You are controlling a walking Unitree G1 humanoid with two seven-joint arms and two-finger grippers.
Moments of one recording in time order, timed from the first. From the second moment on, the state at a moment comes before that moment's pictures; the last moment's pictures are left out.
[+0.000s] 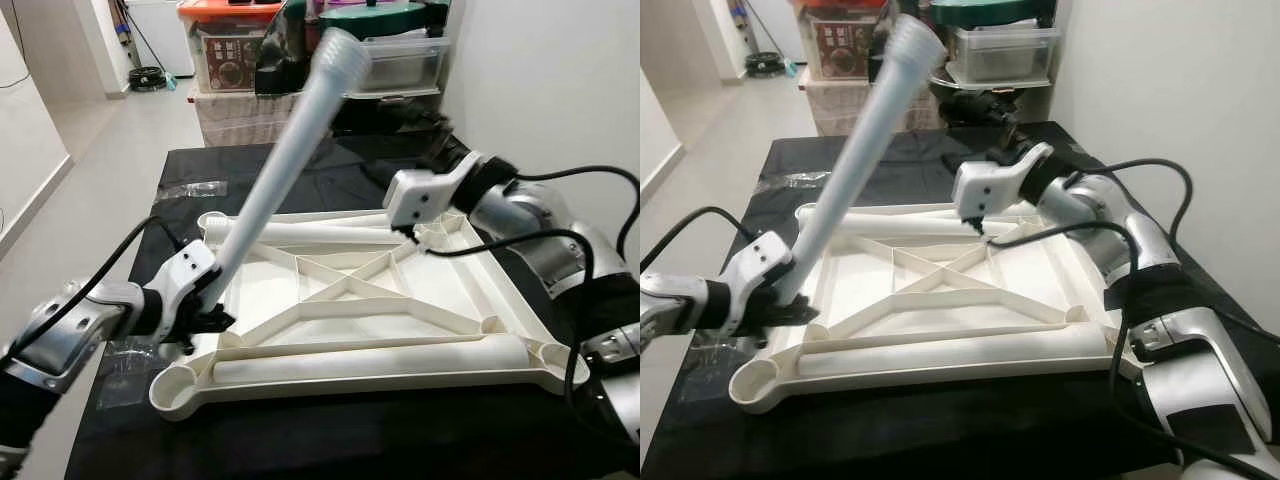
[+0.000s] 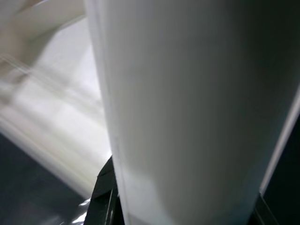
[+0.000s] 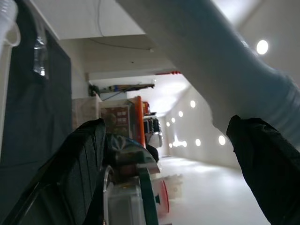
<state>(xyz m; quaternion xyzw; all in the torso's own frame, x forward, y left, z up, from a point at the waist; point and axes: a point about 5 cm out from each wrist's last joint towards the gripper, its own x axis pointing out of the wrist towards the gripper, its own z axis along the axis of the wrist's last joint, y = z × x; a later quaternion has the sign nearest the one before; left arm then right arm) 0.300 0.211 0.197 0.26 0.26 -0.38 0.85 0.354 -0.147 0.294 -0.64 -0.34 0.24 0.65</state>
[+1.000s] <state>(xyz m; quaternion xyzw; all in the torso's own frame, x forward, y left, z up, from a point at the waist) 0.361 0.278 0.238 0.49 0.23 -0.22 0.81 0.374 -0.188 0.262 -0.66 -0.19 0.21 0.69</state>
